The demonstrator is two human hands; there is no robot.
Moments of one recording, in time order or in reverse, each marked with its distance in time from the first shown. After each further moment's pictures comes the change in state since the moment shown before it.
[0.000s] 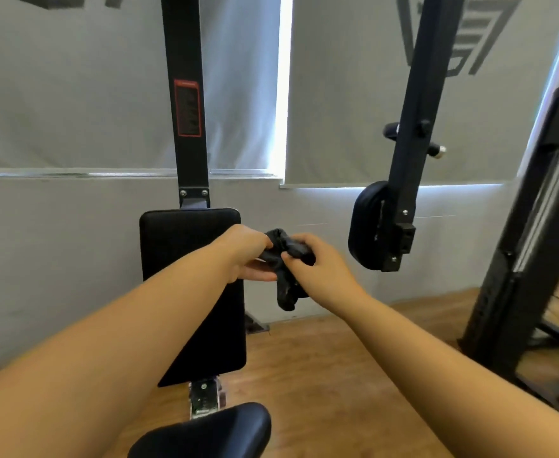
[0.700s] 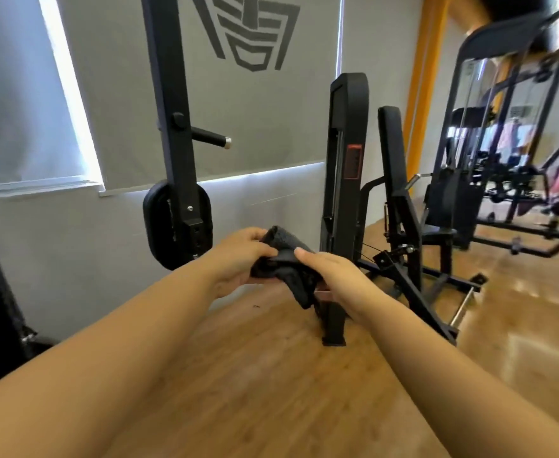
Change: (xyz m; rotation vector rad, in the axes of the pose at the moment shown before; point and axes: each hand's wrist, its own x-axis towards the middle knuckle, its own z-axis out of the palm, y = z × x) left_hand -0.014 0.027 0.317 0.144 -0.596 0.253; right_hand -0.131 0.137 -0.288 0.251 0.287 0.463
